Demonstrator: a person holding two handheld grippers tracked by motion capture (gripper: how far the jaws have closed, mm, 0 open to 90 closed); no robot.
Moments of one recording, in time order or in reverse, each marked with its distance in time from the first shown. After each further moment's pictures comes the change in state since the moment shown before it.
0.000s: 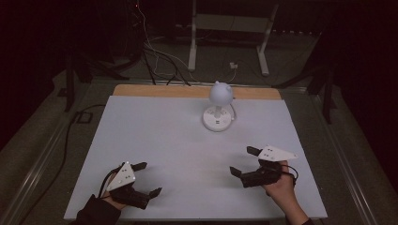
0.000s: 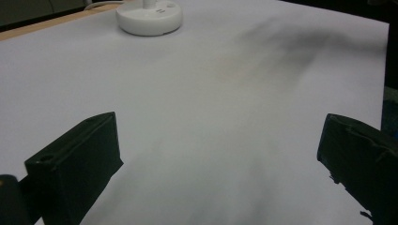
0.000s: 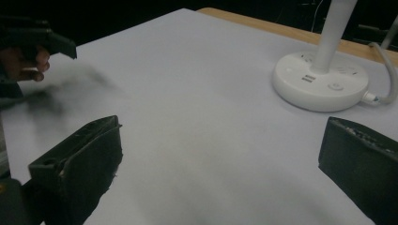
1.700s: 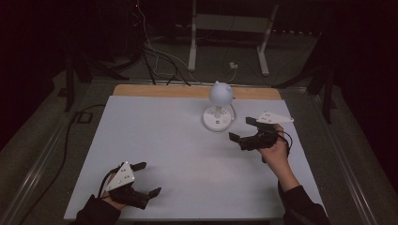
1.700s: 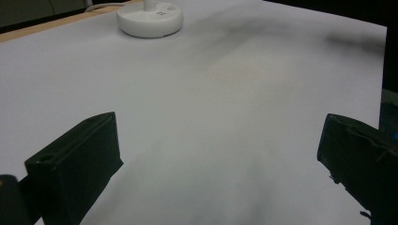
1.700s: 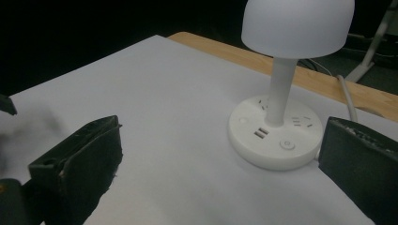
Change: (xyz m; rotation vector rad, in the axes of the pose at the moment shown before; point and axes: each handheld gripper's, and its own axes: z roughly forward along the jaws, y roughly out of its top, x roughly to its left) left arm 0.000 0.000 -0.002 -0.007 0.000 -0.002; right arm -0.064 0.057 0.041 -0.034 -0.028 0.025
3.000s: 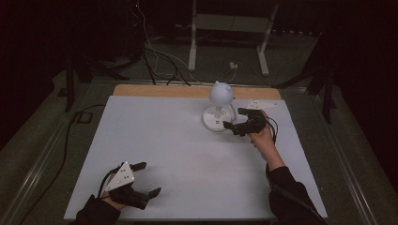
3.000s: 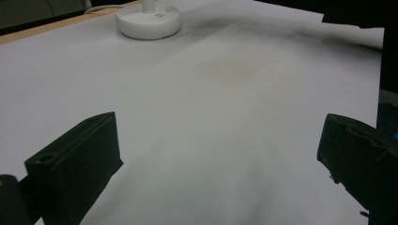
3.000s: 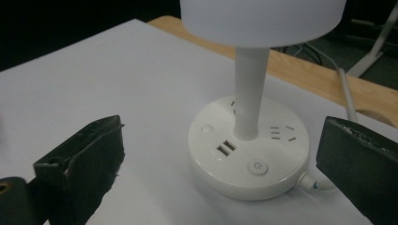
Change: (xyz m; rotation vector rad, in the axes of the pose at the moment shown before) left arm 0.000 0.000 -0.001 -0.006 -0.007 -0.001; right arm -0.053 -0.003 0.064 0.067 0.026 -0.004
